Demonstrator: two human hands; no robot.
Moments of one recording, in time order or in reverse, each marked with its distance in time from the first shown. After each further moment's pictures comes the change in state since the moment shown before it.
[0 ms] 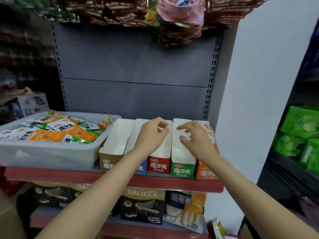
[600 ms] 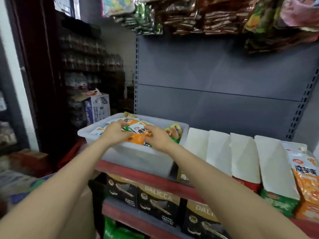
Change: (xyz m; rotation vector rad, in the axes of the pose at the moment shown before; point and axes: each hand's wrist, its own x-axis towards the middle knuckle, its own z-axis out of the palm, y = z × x) left_hand -0.022 -0.190 -0.261 0.383 0.097 -0.519; right_hand 0.100 -0.241 0.204 0.181 -0.519 -0.181
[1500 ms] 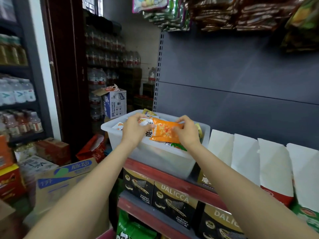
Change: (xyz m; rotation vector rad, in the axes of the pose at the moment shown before) left_hand -0.006 -0.008 0.008 -0.403 0.315 0.022; right_hand 0.008 0.008 0.004 0.310 0.406 0.125
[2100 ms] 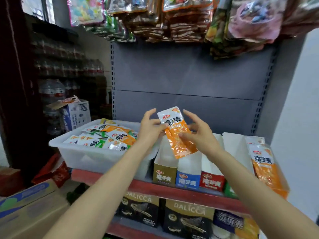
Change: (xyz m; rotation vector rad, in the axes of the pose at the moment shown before) left_hand -0.068 0.130 0.107 -0.706 -0.400 -0.090; right_hand -0.064 0.035 -0.172 0.147 0.013 -0.046
